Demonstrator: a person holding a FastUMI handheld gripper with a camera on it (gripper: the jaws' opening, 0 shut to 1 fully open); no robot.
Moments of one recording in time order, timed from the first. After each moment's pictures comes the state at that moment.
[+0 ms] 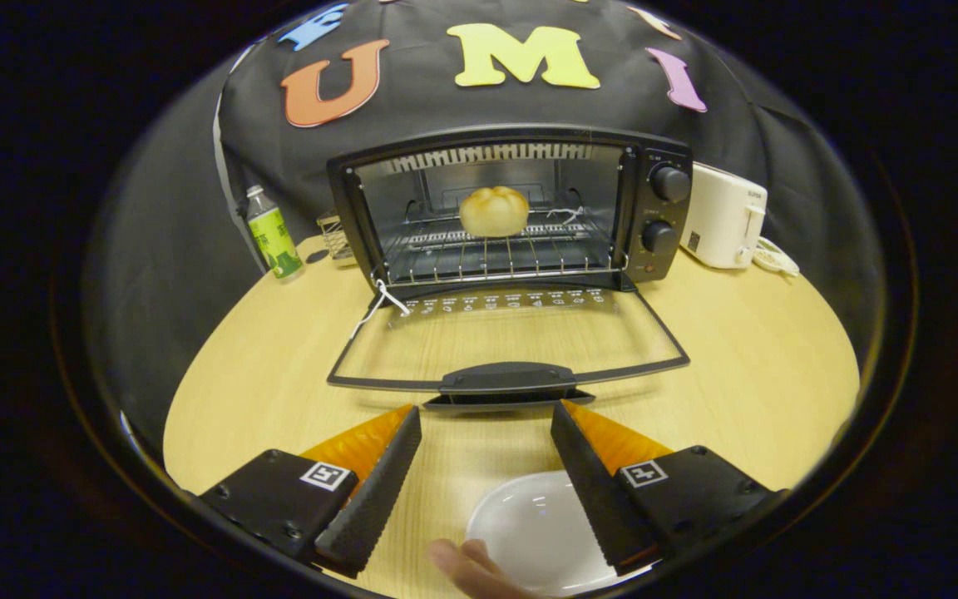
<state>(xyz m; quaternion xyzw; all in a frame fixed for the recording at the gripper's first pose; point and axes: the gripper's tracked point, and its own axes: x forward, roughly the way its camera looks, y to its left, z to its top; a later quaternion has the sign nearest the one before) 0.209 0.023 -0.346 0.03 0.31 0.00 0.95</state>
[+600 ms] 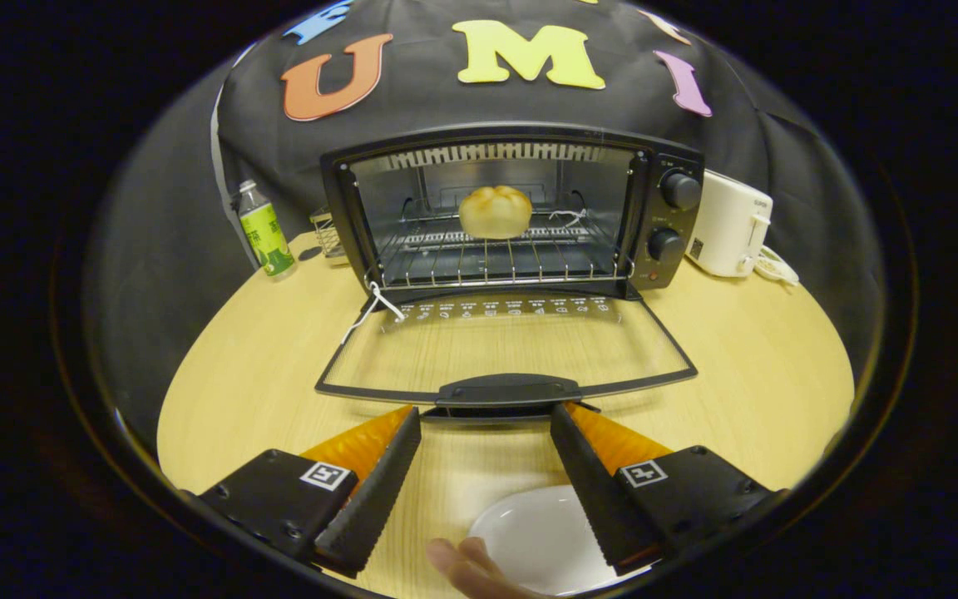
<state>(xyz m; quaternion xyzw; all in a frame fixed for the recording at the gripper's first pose) 0.217 0.028 -0.340 0.02 0.31 0.00 0.95</state>
